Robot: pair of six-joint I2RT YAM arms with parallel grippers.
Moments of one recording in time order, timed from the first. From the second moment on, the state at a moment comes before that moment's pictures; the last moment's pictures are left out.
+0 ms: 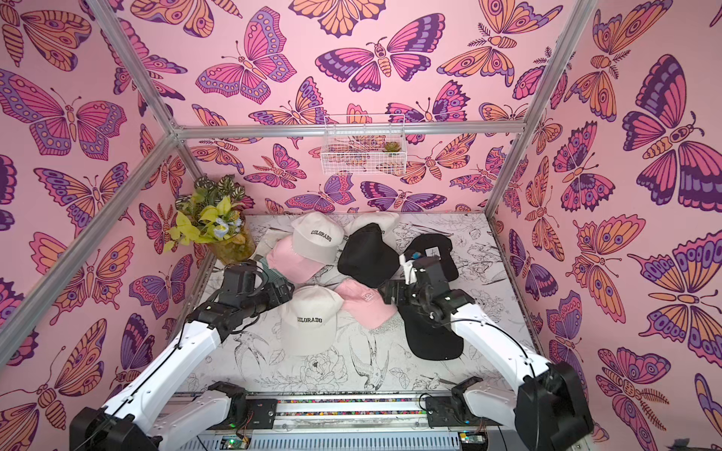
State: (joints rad) left arm -0.25 1.03 0.73 -0.52 0.13 -0.63; right arm 0.48 1.23 0.80 -0.34 -0.24 0.41
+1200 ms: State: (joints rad) left arm -0.30 1.29 0.60 -0.25 0.52 -0.65; right arm 0.66 1.68 1.16 -0.57 0.18 0.33
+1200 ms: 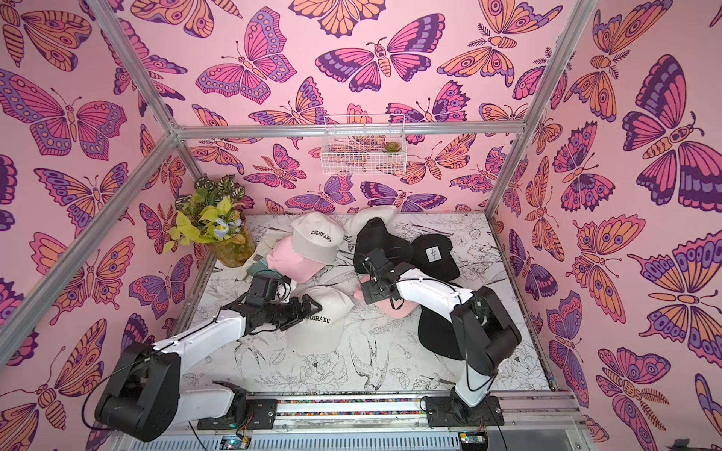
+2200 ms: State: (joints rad) left arm -0.31 1.26 0.65 -0.27 0.49 -0.70; right arm 0.67 1.71 1.14 -0.23 -0.47 0.38
